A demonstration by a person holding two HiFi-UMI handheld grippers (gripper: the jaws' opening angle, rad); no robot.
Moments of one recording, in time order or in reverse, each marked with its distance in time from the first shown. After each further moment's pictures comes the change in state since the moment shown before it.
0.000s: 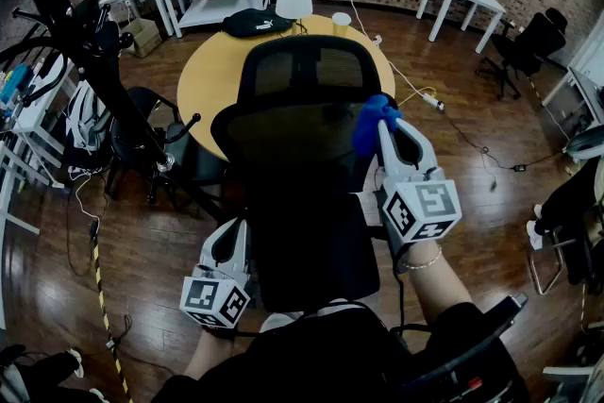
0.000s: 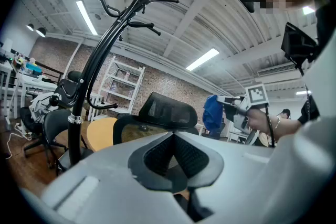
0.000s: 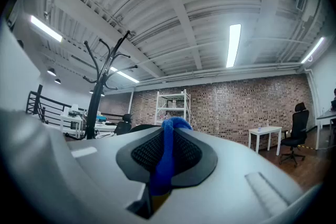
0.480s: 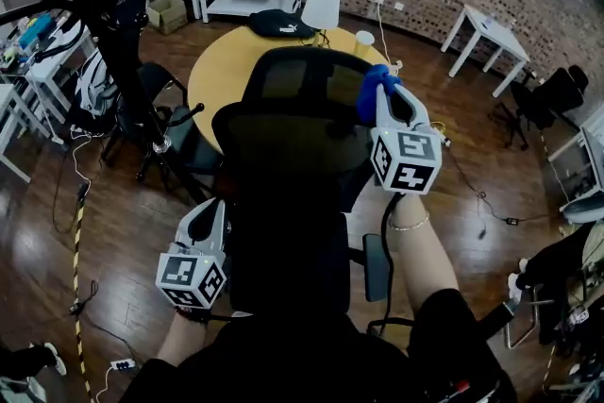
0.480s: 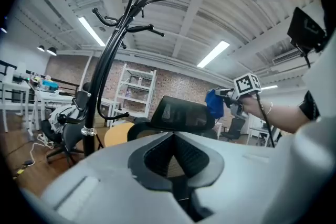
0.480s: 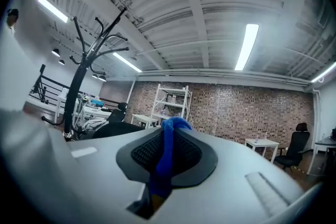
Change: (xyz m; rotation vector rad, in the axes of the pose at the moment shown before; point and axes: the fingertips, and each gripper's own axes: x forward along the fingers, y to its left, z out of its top) left arm 0.019 0.022 0.032 0.082 0.004 0.200; right arm 0.115 -0.045 0.016 -0.121 0.067 -0.022
